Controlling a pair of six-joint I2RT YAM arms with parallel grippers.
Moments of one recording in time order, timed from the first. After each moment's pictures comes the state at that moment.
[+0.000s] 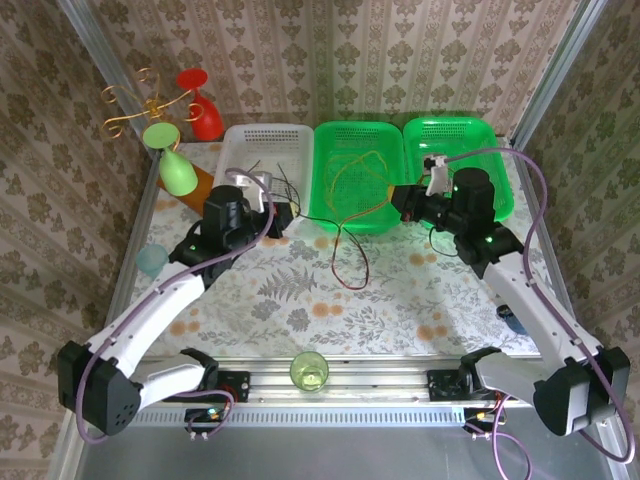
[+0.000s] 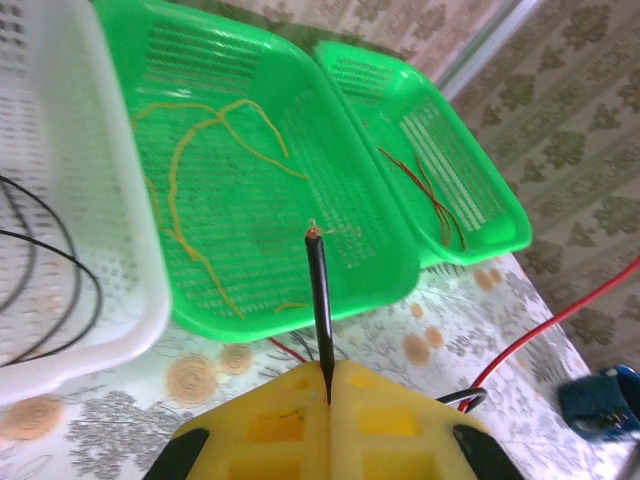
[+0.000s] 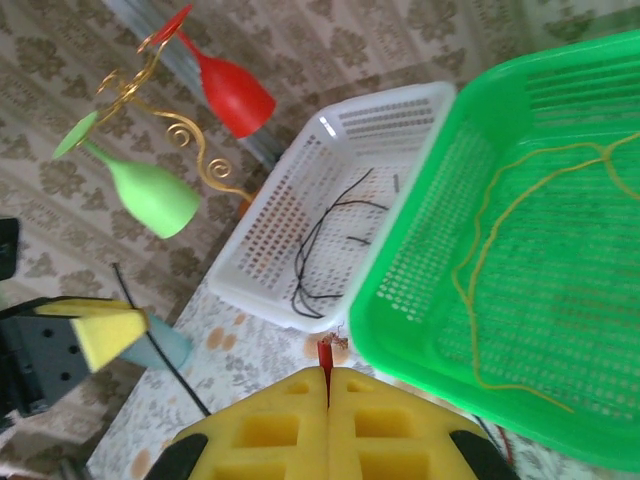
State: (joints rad) left arm -0.53 1.11 0.92 -0.18 0.25 -0.47; right arm 0.25 1.11 0.98 -0.17 -0.41 0.47
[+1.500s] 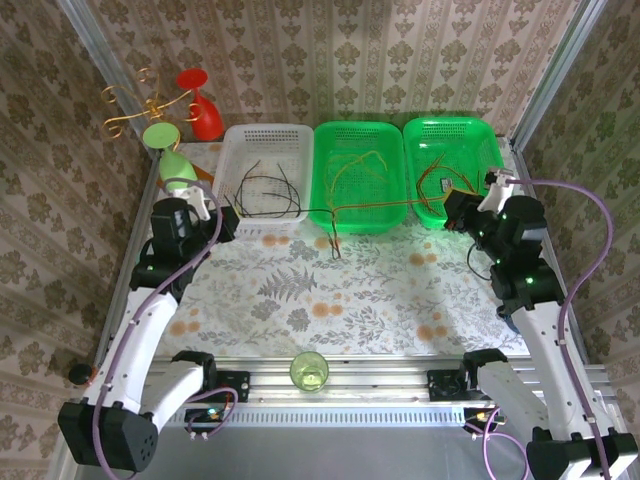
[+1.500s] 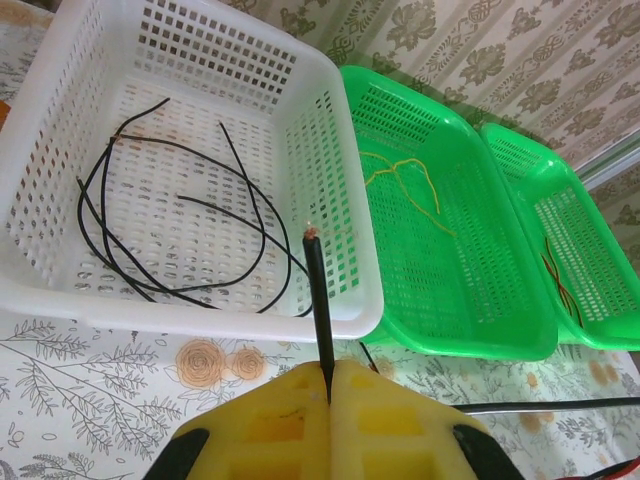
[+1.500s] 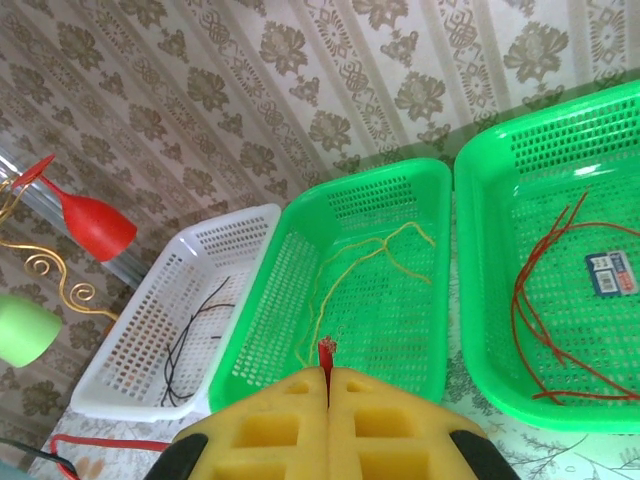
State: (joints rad) left arm -0.17 0.91 0.84 -0.34 0.30 -0.46; right arm 0.05 0.80 0.89 -0.30 -0.19 0.43
